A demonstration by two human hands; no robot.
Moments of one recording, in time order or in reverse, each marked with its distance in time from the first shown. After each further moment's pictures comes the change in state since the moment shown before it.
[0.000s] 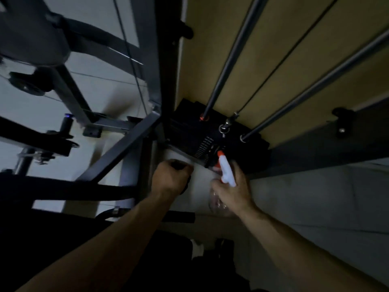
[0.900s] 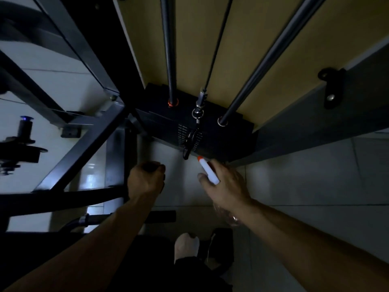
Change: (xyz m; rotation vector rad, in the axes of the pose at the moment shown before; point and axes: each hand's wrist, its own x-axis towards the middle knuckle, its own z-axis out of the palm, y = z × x) left_hand 0.034 -0.047 0.044 0.002 0.202 -0.045; right_hand 0.019 0.052 -0.023 -0.430 -0.038 -0.147
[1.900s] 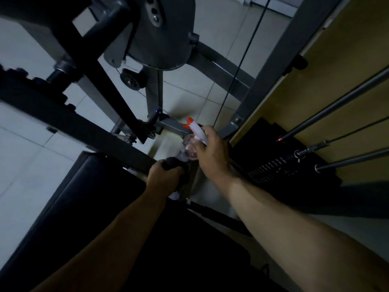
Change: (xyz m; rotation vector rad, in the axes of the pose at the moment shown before) left_hand -0.013 -0.019 -0.270 -0.301 0.069 -0.115; right_hand 0.035 -0.325 0.117 0.272 0.080 -0.387
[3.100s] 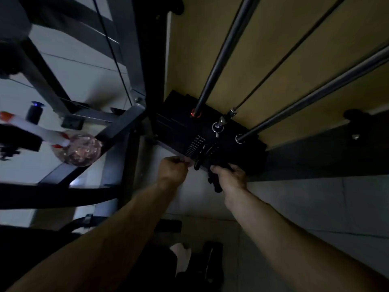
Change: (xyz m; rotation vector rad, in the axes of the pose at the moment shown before) left_hand -0.001 -0.013 0.294 0.128 -0.334 -0.052; right_hand -0.069 0.240 -0.173 0.489 0.396 1.079
